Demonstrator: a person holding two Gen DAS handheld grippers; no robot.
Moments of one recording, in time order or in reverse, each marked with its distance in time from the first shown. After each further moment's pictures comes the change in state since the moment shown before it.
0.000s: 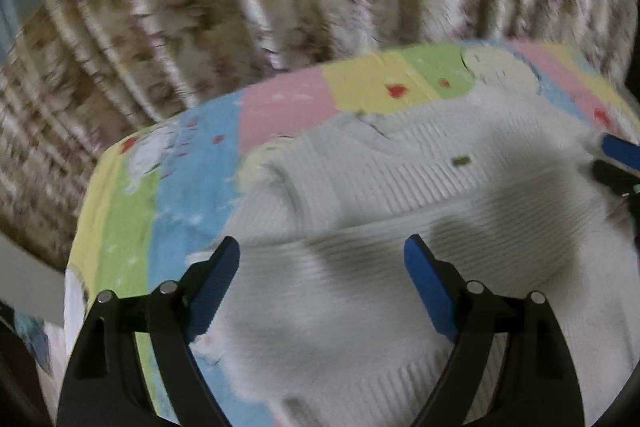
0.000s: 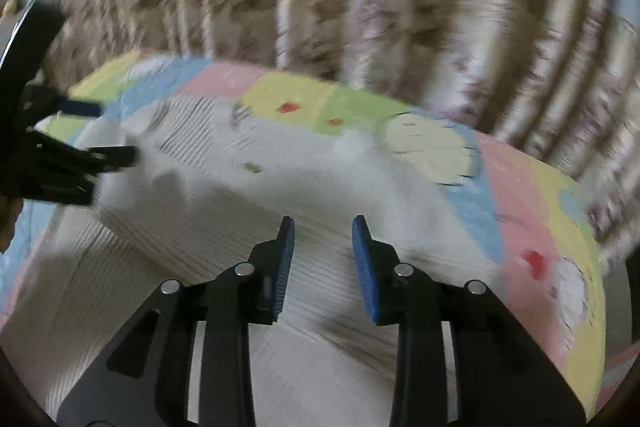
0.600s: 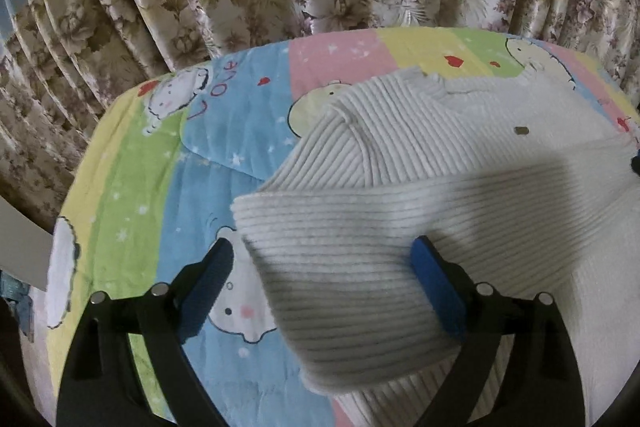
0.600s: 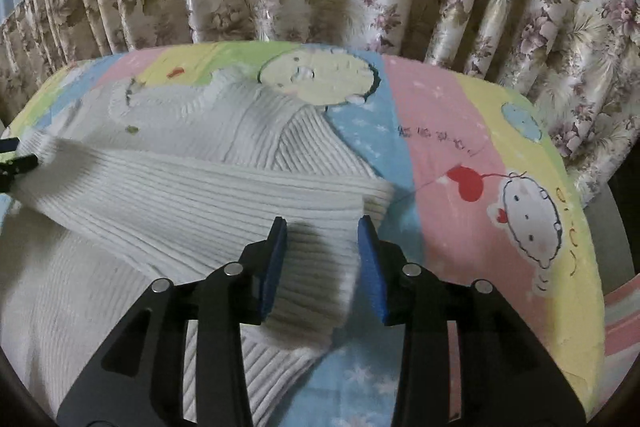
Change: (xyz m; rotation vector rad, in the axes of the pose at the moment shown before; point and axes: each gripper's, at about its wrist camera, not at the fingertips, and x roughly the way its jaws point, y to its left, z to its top) left arm 0.009 0.052 -0.038 -0.132 0.040 0.009; right arm -0.036 -0.108 -0.053 0.259 0.021 -0.094
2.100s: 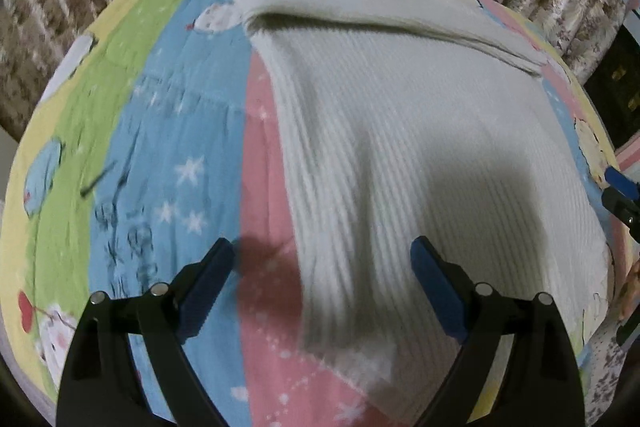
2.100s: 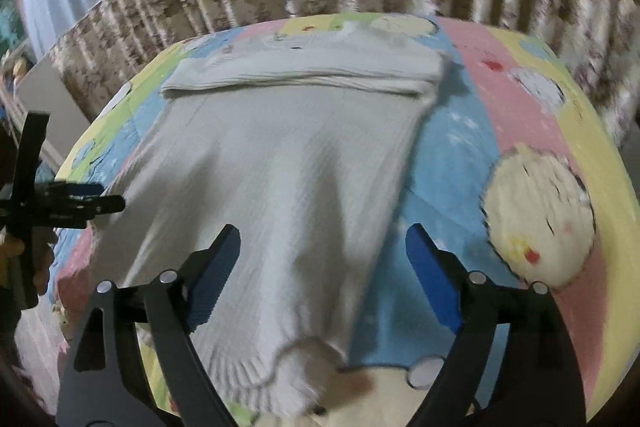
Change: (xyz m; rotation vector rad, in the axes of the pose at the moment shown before) left arm -0.125 -0.043 -0.190 -0.143 0.160 -0.203; right arm -0.152 0.041 -0.155 0.094 0.068 0.251
